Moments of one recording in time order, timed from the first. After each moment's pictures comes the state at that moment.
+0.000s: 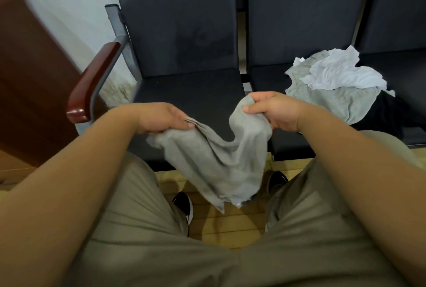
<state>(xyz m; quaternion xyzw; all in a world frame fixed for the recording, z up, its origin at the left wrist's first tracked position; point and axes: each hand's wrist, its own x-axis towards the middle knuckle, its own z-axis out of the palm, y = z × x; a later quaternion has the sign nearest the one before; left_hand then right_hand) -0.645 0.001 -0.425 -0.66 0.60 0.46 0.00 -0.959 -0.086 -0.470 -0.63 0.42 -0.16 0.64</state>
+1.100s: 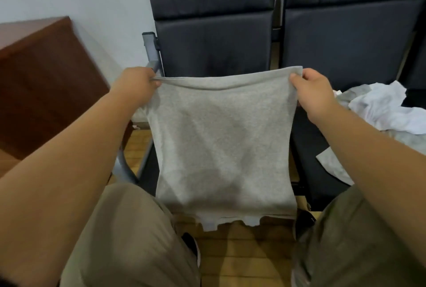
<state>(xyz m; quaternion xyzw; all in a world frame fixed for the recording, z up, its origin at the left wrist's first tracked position) -0.492 -0.107 -0.370 -0.82 0.57 -0.03 -0.09 -0.895 -0.208 -0.424 -0.56 0.55 -0.44 0.43</state>
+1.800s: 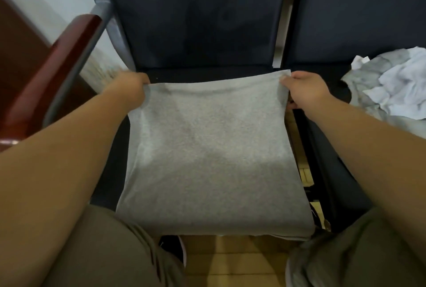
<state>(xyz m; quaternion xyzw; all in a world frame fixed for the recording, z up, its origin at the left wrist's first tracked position) -0.448 -0.234 -0.547 -0.81 0.57 0.07 0.10 -0.858 -0.319 -0.560 -0.51 0.68 -0.29 0.44</state>
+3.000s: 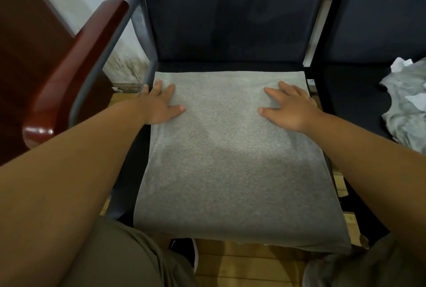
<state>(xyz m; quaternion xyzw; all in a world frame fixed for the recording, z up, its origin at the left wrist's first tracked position) -0.428 -0.201 -0.591 -0.78 0.56 0.22 0.18 -0.792 -0.301 -0.603 -0.80 0.56 0.08 0.21</state>
